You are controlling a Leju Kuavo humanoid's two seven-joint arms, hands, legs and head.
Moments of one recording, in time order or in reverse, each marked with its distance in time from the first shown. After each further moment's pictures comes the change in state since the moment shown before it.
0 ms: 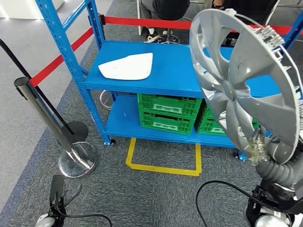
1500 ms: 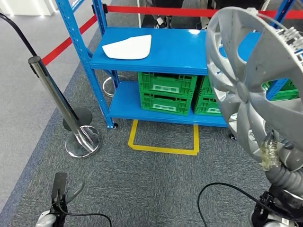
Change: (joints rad) left arm -0.007 0.009 -0.025 0.000 -0.005 -0.015 0.004; right arm 0.049 0.000 -0.043 -0.039 0.002 -0.019 -0.005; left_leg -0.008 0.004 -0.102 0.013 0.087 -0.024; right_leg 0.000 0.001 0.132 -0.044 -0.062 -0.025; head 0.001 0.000
